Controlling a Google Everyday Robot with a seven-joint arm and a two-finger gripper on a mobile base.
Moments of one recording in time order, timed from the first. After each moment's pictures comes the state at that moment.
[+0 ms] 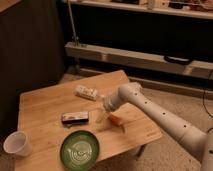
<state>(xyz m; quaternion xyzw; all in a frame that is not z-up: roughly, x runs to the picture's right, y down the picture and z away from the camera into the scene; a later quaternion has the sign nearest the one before) -0.036 0.108 0.838 0.30 -0.28 -0.90 0.14</state>
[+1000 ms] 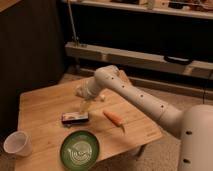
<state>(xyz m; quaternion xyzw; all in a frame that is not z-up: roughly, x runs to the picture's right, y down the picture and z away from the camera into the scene) -0.160 0.074 0.791 0.36 -0.27 -0.89 0.00</state>
